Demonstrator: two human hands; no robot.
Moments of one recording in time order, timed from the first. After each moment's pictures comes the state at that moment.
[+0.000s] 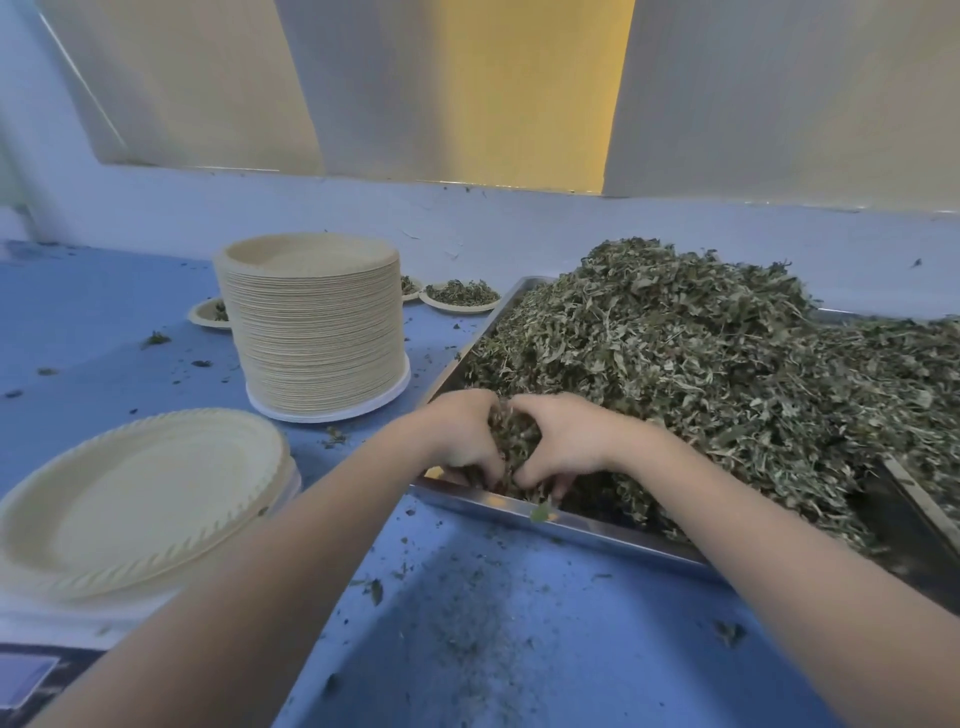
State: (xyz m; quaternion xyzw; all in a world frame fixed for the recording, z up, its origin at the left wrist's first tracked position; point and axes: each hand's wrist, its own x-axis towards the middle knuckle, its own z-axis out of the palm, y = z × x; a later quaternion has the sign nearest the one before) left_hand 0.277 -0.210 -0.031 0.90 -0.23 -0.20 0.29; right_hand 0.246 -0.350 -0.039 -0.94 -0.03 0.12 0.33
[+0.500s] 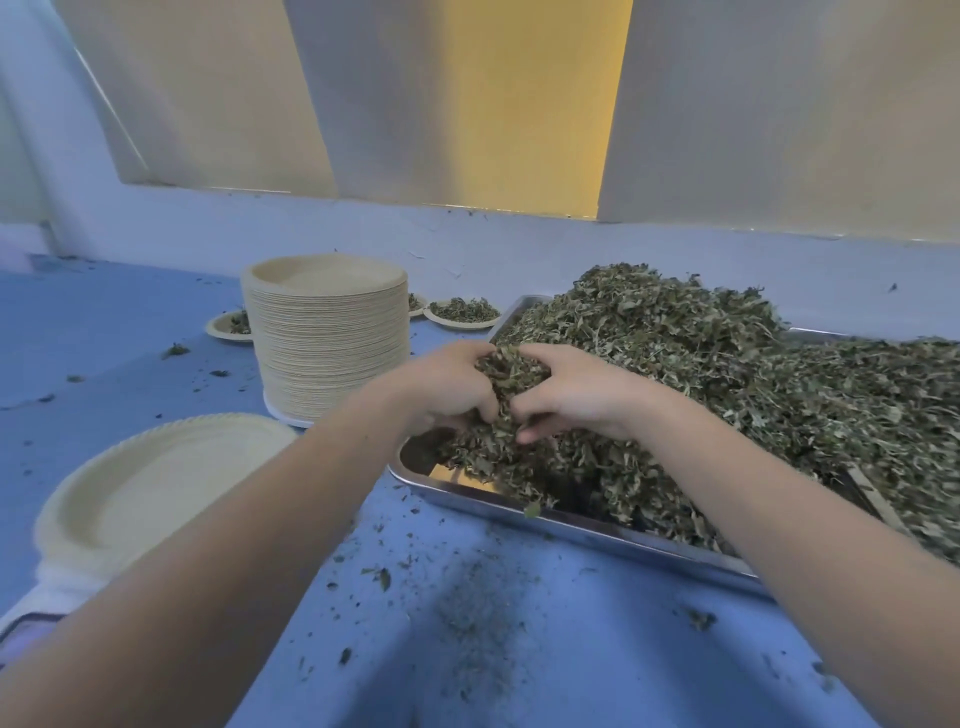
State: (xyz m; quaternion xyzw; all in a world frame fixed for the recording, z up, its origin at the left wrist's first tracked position) left_hand 0.263 -0.198 0.015 0.82 -0.21 -0.19 0.49; right_hand 0.228 -0.342 0.012 -0.83 -0.02 0.07 0.56
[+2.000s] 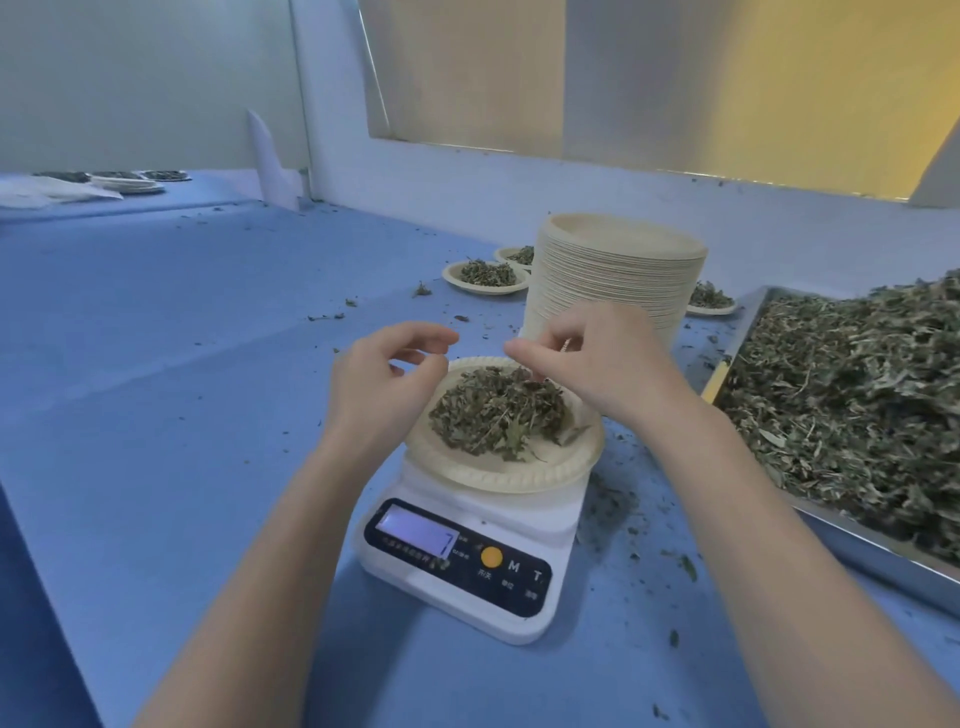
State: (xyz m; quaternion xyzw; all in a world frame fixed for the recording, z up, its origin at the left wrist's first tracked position) left_hand 0.237 0.057 -0.048 0.80 -0.03 0.27 0.53; right_hand 0.264 -0.129 -0.005 -0.93 -0.18 -0.18 0.28
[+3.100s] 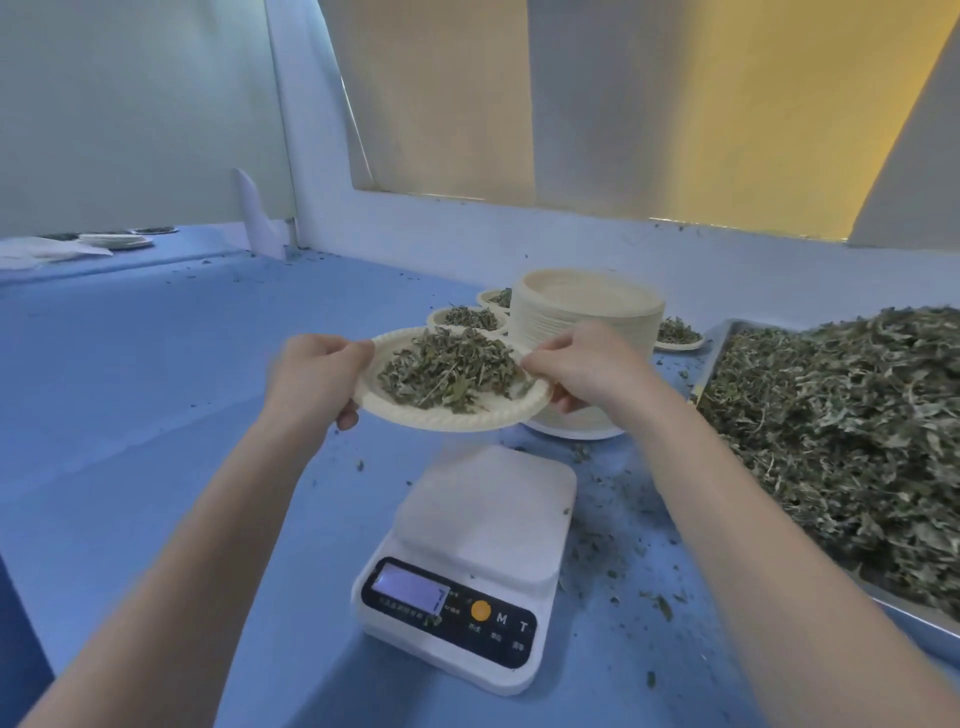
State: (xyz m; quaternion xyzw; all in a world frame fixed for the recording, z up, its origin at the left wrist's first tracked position) left_hand 0.257 0.092 0.010 0.79 0.10 0.19 0.58; right_hand 0.278 -0.128 0.037 -0.90 -0.04 -0.04 0.43
